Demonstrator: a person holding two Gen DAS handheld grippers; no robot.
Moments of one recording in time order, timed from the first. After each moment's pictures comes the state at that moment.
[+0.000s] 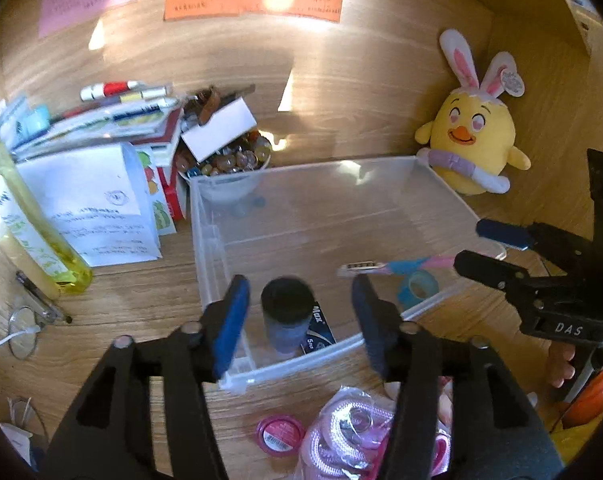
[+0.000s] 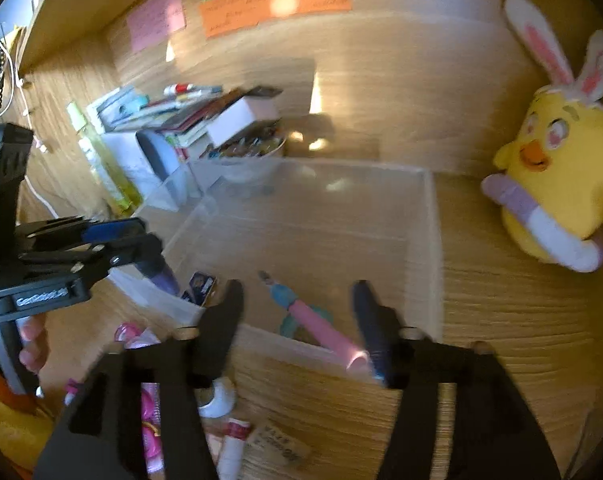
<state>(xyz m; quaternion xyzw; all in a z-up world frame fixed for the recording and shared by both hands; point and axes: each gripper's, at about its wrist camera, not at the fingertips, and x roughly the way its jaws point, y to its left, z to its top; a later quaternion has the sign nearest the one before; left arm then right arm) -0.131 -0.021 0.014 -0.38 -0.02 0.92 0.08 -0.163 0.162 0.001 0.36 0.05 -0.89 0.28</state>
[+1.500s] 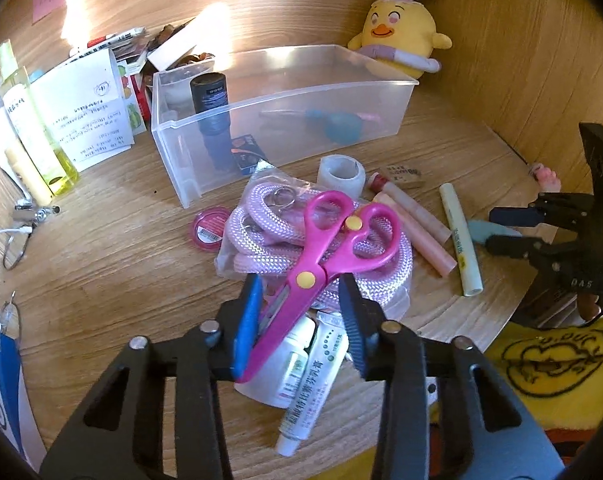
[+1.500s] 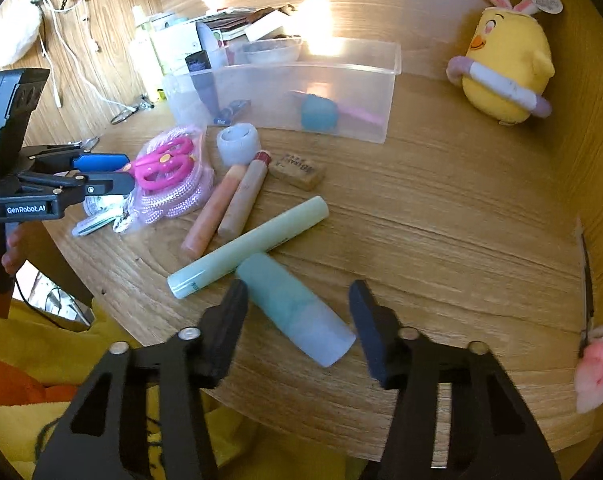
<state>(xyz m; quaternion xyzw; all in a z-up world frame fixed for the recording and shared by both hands) -0.005 0.010 -0.038 -0.44 0.05 0.89 0.13 -0.019 0.237 -0.063 0.42 0.09 -0.85 0.29</state>
